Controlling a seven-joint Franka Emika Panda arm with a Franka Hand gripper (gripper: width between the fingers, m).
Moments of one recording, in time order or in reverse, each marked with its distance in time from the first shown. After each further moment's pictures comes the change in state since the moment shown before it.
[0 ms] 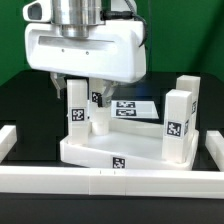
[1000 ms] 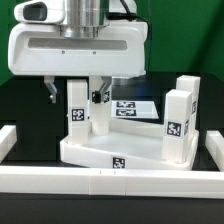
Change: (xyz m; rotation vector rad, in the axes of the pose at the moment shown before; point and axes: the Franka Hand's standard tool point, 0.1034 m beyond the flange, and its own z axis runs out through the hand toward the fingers) arm 0.002 0.008 0.000 -0.044 -0.010 -0.612
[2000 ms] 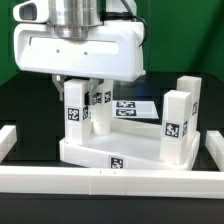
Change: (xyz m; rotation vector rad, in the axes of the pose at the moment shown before) arm -0.001 0.001 0.001 0.046 0.002 0.646
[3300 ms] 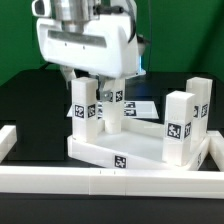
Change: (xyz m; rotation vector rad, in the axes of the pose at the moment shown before) arm -0.017 -0.011 -0.016 0.019 -0.069 0.314
